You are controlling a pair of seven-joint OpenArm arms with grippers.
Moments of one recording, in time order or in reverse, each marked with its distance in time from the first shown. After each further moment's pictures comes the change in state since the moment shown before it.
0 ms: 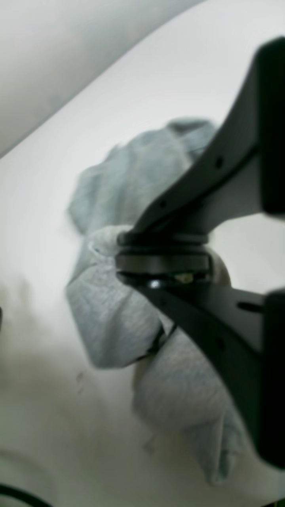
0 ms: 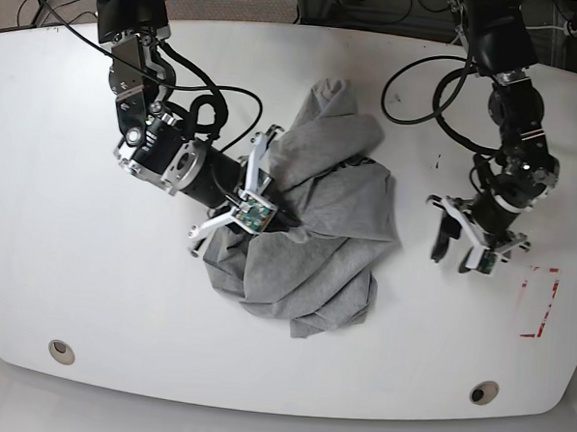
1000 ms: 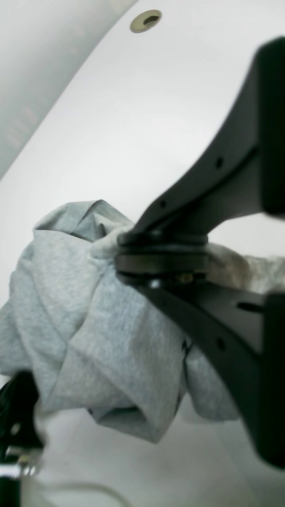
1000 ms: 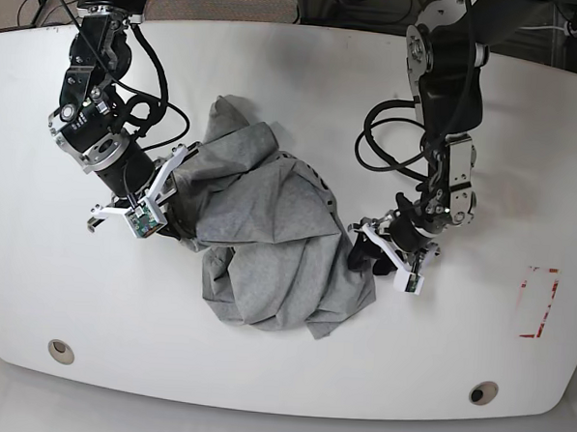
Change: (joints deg) left arm -16.7 8.3 4.3 -37.9 0.5 5.3 -11.7; right arm -7.0 -0.5 23.1 -0.2 0.0 0.0 0.4
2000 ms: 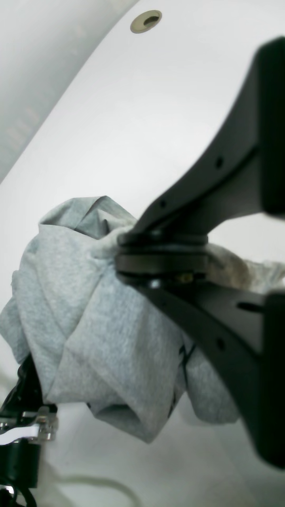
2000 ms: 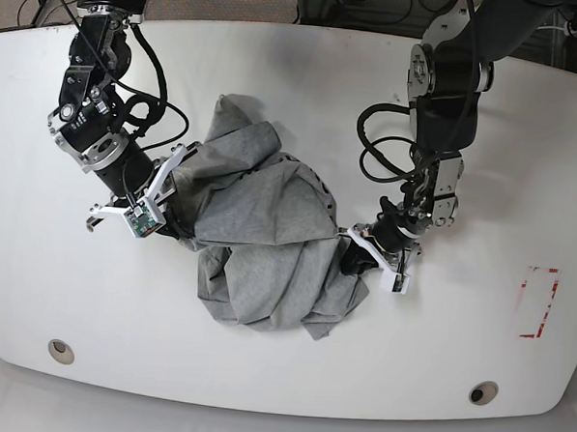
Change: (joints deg) left arm -4.5 -0.5 4.3 -14.2 -1.5 2.3 -9.7; right arm 0.0 -0.1 1.0 0.0 0.0 0.1 0.0
